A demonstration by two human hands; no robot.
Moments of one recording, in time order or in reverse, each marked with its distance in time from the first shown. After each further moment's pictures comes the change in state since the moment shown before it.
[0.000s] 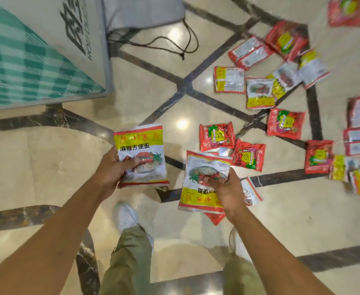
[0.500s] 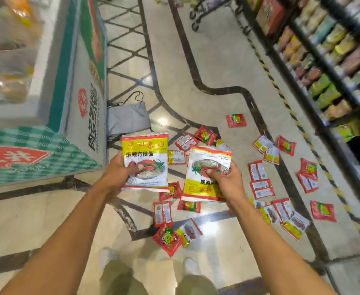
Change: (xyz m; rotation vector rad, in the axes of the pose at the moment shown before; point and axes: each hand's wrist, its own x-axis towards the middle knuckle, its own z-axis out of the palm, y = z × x) left_hand -0.370 0.341 0.275 0.115 0.018 0.299; right_hand -0.305 -0.334 -0.346 0.162 -0.019 -0.422
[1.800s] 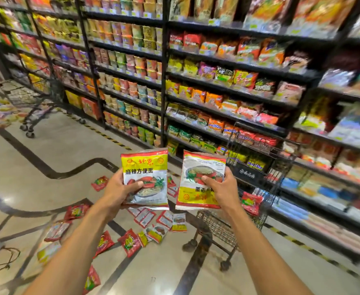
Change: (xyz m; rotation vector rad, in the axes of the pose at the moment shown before) left_hand -0.407 0.083 0.501 0.172 -0.691 0.355; right_hand -0.458 -0.030 -0.536 0.259 0.723 -0.387
